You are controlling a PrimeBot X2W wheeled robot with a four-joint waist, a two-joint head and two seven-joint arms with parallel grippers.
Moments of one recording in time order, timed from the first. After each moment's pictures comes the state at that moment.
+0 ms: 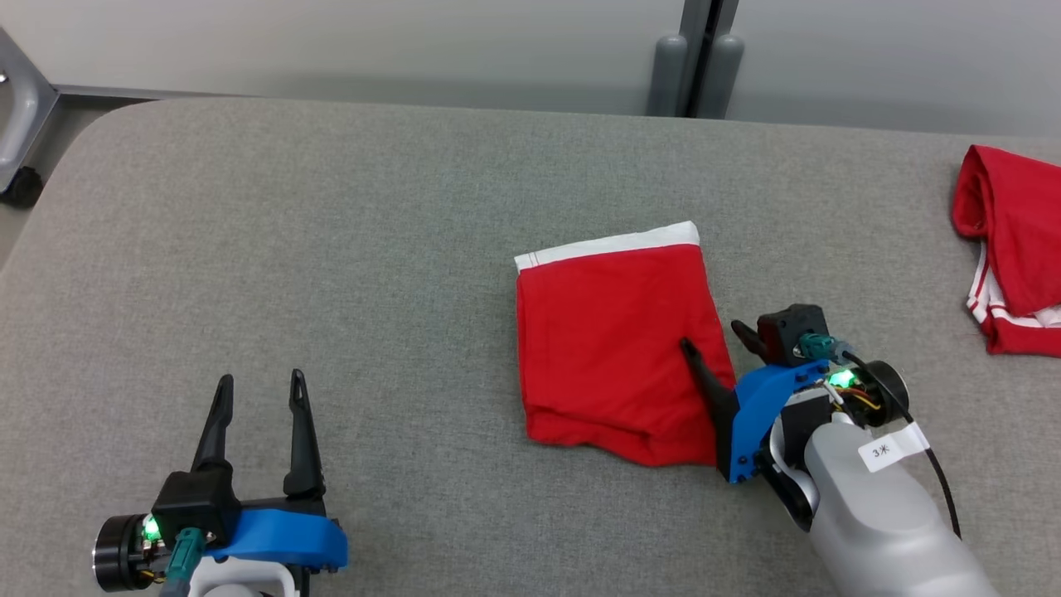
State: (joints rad) left arm -0.07 0.07 -0.03 0.23 -0.10 0.01 -0.26; right arm -0.64 -0.08 0.29 0.96 0.16 0.13 -0.09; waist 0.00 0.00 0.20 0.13
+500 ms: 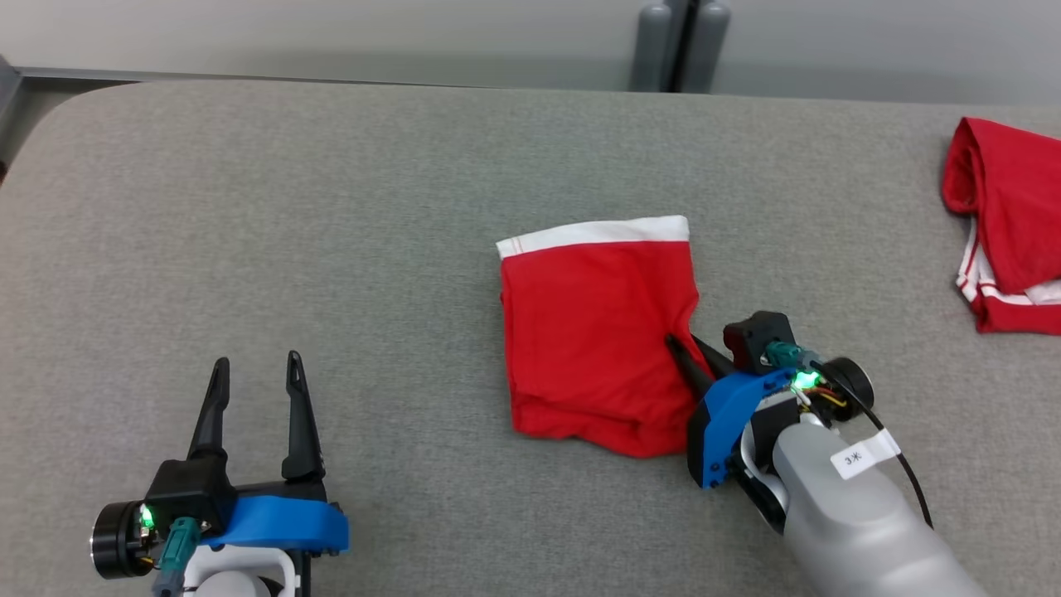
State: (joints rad) left arm -0.09 0.06 -0.03 0.21 -0.11 0.02 -0.26; right arm -0.70 -0.05 0.42 1.09 0.23 0.13 -0.20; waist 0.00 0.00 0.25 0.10
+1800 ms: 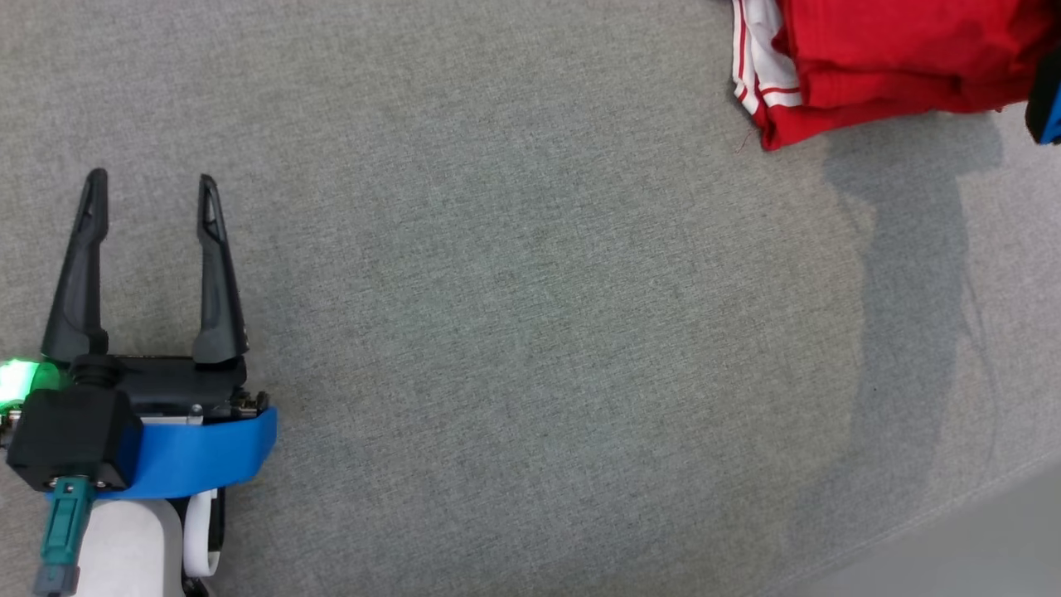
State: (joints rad) left arm -0.20 0.19 -0.04 -0.21 0.01 0.01 -0.17; right arm -1.29 -0.56 0.78 1.09 0.51 0.13 -0.22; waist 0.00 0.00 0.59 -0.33
